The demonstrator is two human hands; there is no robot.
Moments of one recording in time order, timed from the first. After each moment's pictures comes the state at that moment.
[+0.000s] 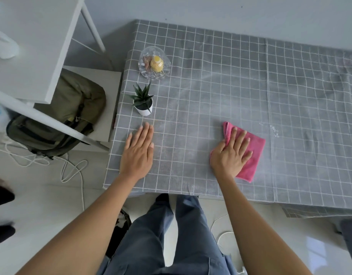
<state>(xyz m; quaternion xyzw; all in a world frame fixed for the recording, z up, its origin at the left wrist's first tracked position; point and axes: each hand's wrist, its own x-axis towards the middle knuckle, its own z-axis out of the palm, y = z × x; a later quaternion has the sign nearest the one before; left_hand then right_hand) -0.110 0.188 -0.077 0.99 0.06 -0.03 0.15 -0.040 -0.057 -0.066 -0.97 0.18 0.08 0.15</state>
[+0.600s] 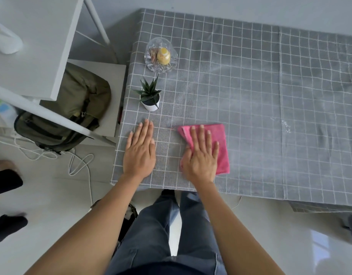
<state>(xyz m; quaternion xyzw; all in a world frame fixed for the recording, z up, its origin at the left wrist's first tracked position) -0.119 0.194 -0.078 0.98 0.10 -0.02 0.16 -0.085 0.013 -0.072 -0.98 -0.07 0.12 0.12</state>
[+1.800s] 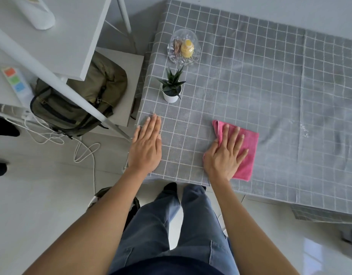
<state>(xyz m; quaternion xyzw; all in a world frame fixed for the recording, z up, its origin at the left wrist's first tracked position) -0.140 0.213 -0.074 0.98 0.12 -0.03 0.15 -0.087 0.014 -0.063 -0.98 0.09 0.09 0.16</state>
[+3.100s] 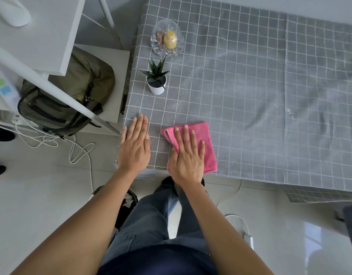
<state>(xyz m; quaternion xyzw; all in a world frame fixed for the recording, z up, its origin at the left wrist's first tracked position) -0.162 0.207 -0.075 0.98 0.12 -0.02 0.13 -0.147 0.041 -0.068 -0.97 -0.12 0.12 0.15</state>
